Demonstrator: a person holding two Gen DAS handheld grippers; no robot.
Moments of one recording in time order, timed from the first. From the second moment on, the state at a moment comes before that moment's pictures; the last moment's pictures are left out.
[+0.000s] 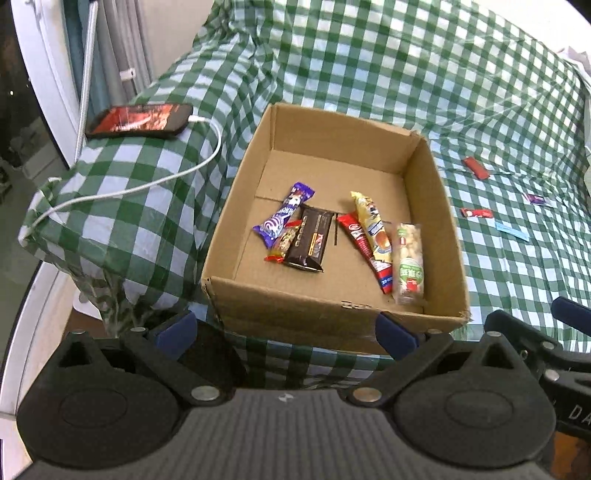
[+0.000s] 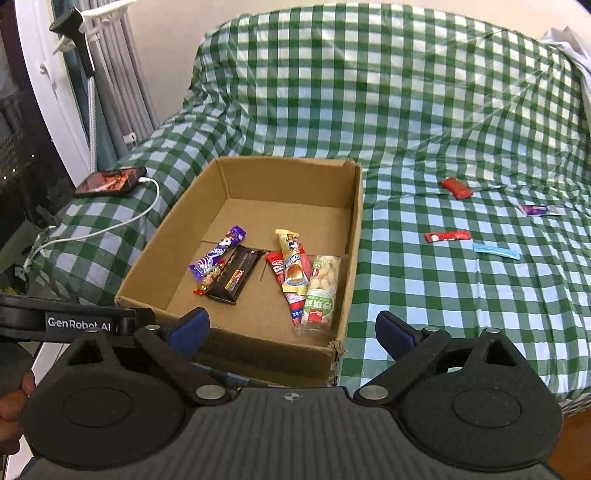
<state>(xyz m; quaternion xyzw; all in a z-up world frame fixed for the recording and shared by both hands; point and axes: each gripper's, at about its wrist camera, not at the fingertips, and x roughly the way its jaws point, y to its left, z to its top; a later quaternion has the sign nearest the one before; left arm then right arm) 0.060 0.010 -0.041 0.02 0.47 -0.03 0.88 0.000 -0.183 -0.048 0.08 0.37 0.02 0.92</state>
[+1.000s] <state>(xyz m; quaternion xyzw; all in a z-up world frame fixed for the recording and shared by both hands) 0.024 -0.009 -0.028 0.07 0.45 -0.04 0.89 -0.037 -0.193 -0.039 0.10 0.36 0.02 0.93</state>
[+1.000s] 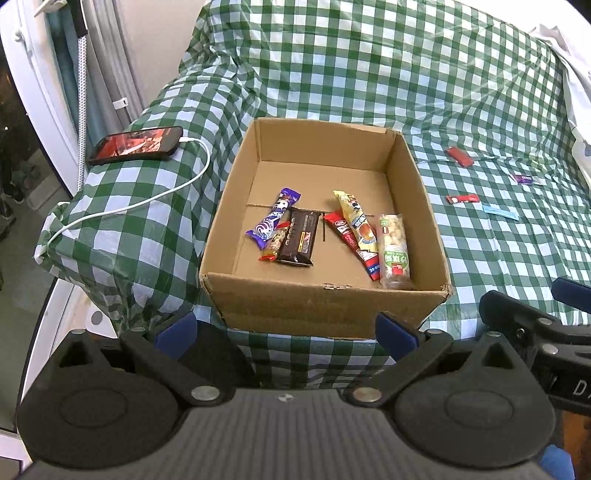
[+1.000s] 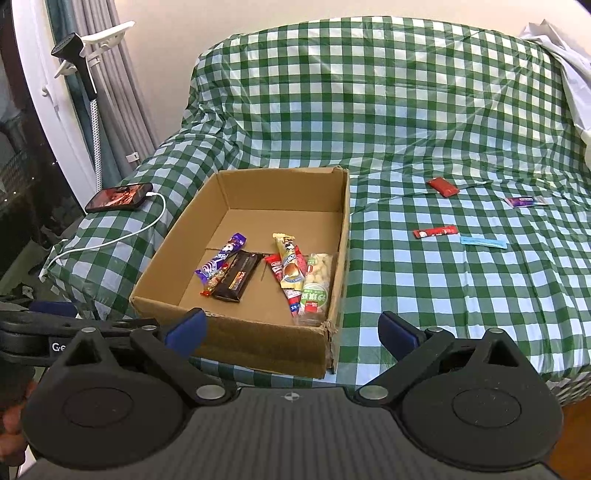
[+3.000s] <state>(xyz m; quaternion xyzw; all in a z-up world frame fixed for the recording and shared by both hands) 0.037 -0.017 -0.037 0.09 0.46 -0.05 0.88 -0.033 -0.191 -0.054 0.11 0.37 0.01 0.92</state>
